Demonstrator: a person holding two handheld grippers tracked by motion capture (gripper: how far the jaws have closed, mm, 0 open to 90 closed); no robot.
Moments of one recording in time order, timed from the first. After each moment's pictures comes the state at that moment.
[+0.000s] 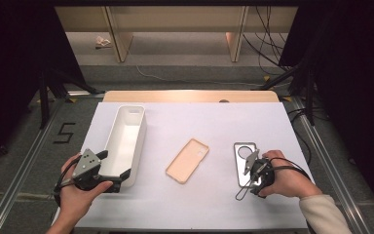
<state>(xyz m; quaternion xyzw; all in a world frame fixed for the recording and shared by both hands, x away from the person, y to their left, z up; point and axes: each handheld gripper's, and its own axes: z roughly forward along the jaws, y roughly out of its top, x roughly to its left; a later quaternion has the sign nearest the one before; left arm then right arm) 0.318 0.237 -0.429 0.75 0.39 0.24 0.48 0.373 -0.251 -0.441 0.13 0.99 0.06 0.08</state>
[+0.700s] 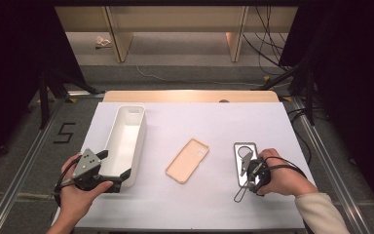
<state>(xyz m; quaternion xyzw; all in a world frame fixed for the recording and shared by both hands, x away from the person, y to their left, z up) 0.317 0.237 -0.427 0.75 0.39 0.24 0.48 0.377 -0.241 -0.443 0.09 0.99 0.03 0.09</state>
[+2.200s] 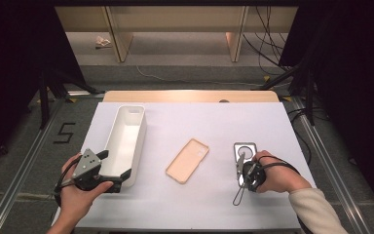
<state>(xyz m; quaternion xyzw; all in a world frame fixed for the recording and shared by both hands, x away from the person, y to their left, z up) 0.317 0.236 -0.428 0.75 0.39 0.24 0.49 0.383 -0.230 -0.451 0.04 1.00 -0.01 0.05</state>
